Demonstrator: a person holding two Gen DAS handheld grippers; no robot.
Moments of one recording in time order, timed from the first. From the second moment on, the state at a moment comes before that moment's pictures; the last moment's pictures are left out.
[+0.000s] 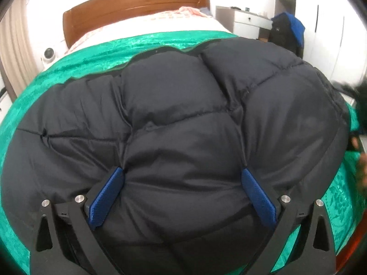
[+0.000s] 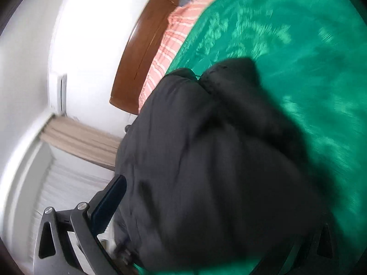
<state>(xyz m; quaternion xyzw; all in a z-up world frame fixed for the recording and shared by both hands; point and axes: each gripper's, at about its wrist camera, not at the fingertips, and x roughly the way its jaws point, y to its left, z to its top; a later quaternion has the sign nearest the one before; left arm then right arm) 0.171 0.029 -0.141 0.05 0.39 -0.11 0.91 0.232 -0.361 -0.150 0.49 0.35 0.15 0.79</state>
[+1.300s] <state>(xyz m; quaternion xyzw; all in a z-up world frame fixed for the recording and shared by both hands) 0.245 0.230 -0.019 -0.17 0.39 -0.21 0.88 0.104 0.107 -0.069 -0.46 0.15 0.32 0.81</state>
